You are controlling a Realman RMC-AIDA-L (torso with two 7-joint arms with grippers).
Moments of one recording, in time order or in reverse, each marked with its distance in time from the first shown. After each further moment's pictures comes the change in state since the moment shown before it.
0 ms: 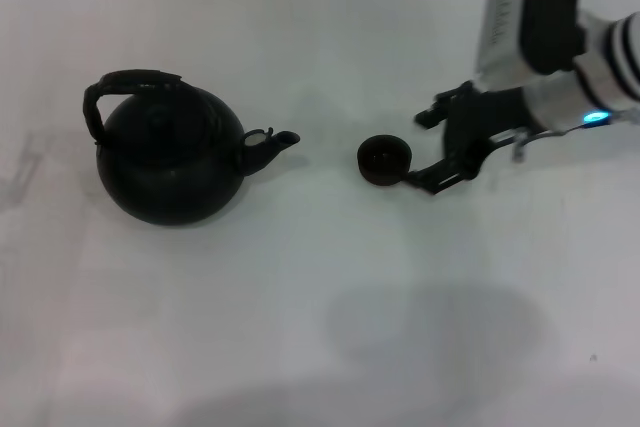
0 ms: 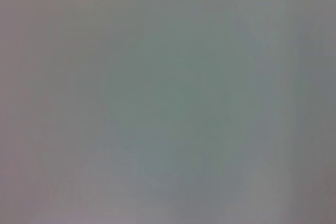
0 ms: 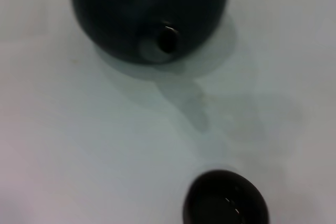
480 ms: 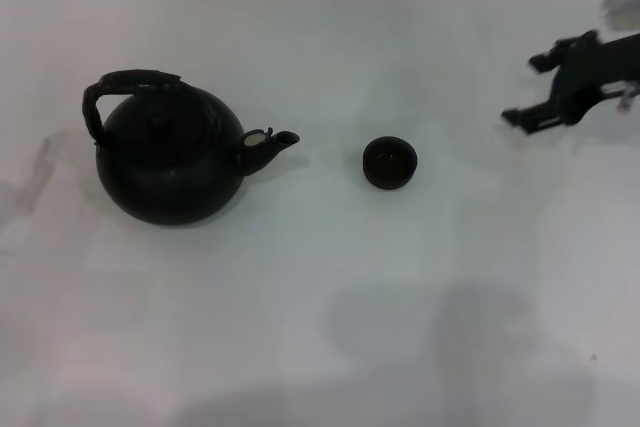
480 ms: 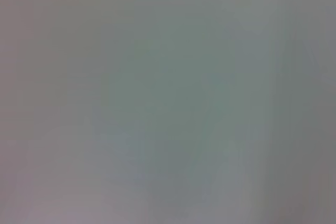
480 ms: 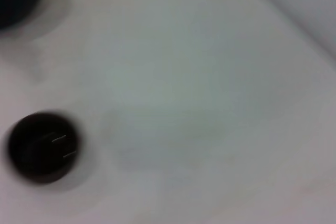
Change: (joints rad) left arm 0.019 0.013 0.001 0.025 0.101 0.001 -0.150; right arm -0.086 -0.004 0.367 -0.065 -0.179 0.029 -0.047
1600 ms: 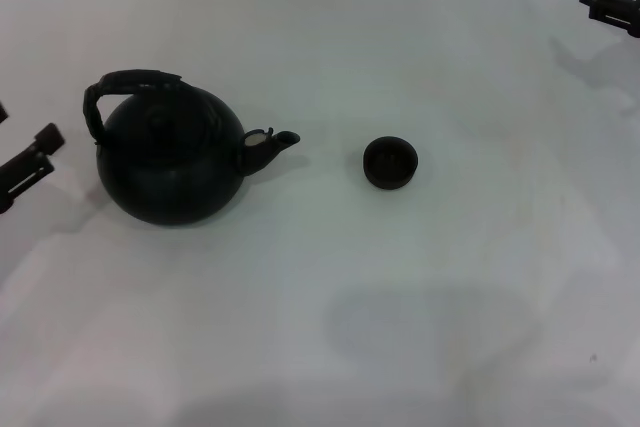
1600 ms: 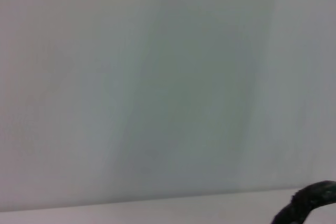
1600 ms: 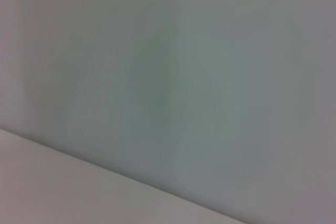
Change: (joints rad) left arm 0.090 -0.011 0.051 0.508 0.486 0.013 -0.608; right arm -0.161 0.005 0.227 0.245 0.794 -0.248 -0.528
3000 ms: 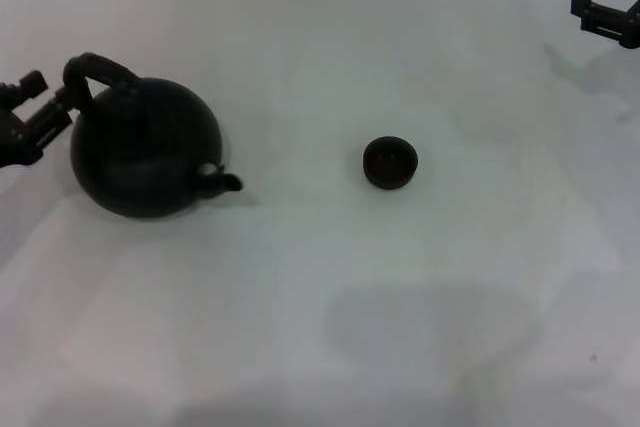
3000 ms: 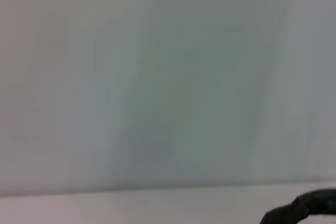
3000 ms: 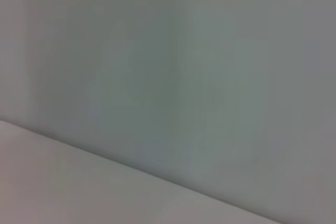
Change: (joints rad) left arm -0.110 -0.003 0.019 -0.009 0.027 -0.142 -0.109; right arm 0.003 0.001 -0.010 0.025 0.001 0.002 -0.004
